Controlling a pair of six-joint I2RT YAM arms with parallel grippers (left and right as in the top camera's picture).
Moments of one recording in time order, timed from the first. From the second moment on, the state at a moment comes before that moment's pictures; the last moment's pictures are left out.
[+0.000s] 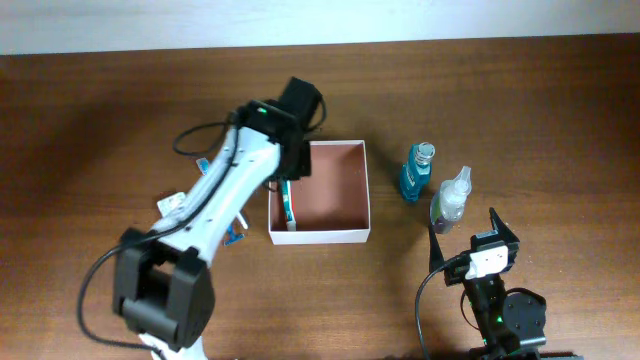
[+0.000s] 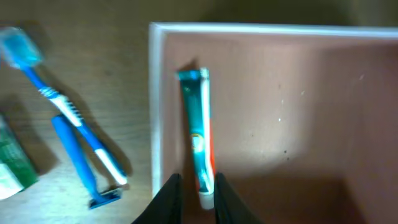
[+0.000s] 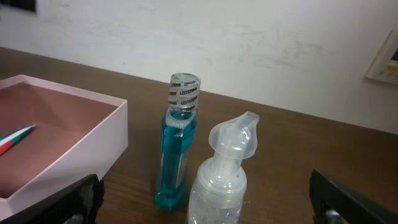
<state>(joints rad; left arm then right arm) -0.47 1.91 1.67 -1.12 -0.13 -0.48 0.10 0.01 0.01 -0.07 -0.07 -0.16</state>
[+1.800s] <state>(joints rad) -0.08 1.86 1.13 -0.82 0.02 -0.47 0.10 0.01 0.01 -0.07 -0.07 -0.16</state>
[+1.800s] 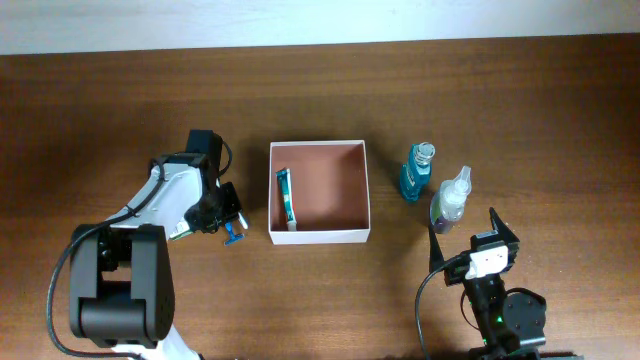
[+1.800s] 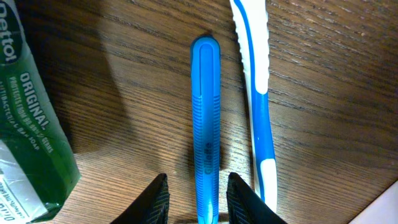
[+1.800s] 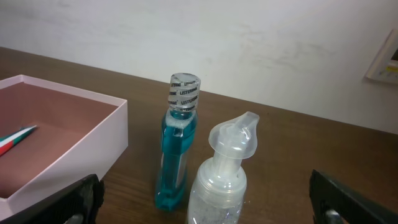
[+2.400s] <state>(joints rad) -0.08 1.86 1.10 -0.78 0.02 -0.47 0.10 0.01 0.01 -0.07 -0.07 -0.17</state>
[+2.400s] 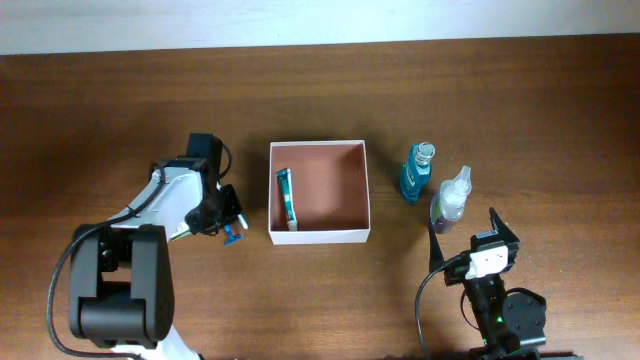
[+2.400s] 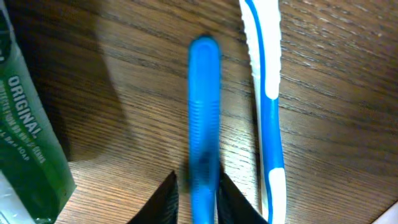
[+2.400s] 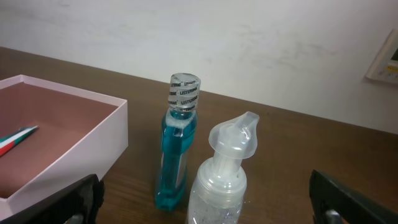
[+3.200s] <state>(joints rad) -0.11 1.65 1.25 -0.97 0.02 -0.41 0.10 0.01 0.01 -0.07 -0.07 -0.17</state>
